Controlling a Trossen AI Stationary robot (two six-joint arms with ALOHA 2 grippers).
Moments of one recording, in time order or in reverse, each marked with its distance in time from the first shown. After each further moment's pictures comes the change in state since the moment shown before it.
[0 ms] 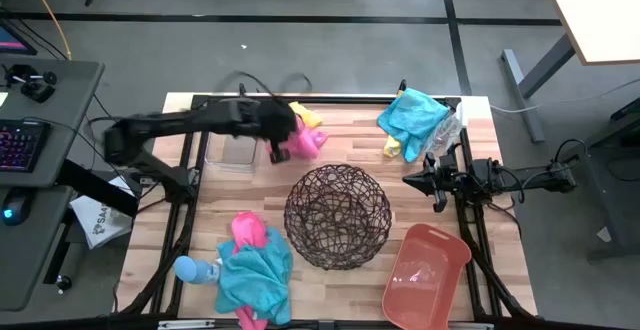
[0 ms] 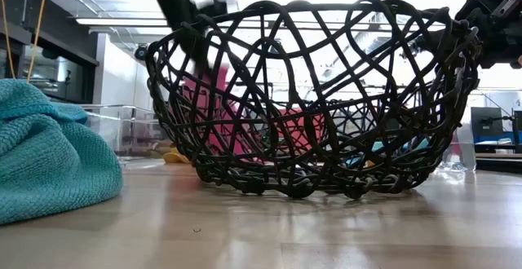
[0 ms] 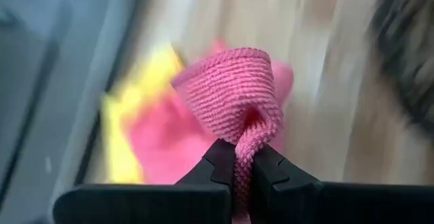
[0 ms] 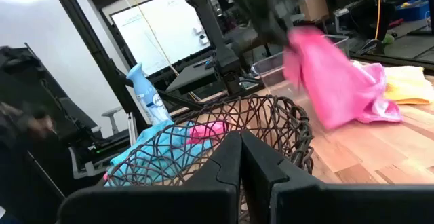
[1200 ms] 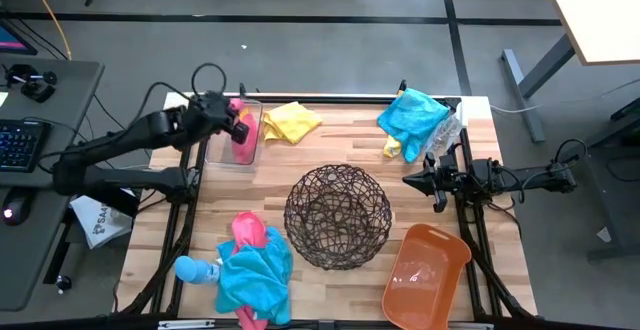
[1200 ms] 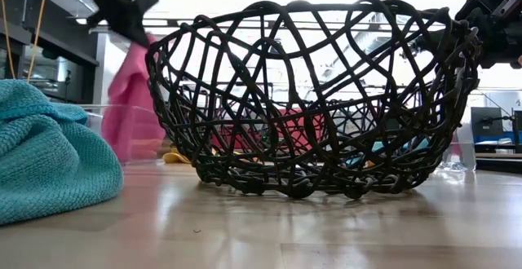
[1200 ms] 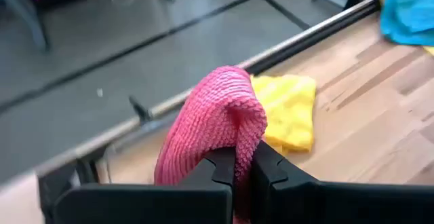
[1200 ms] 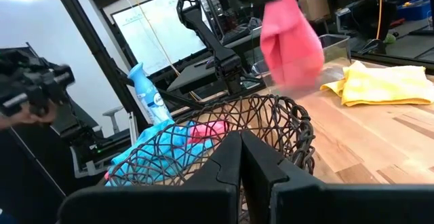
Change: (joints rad) left arm 0.071 -0.578 -0.336 -0.019 -0.371 -0.544; right arm 0.000 0.000 0.000 0.000 -0.004 0.000
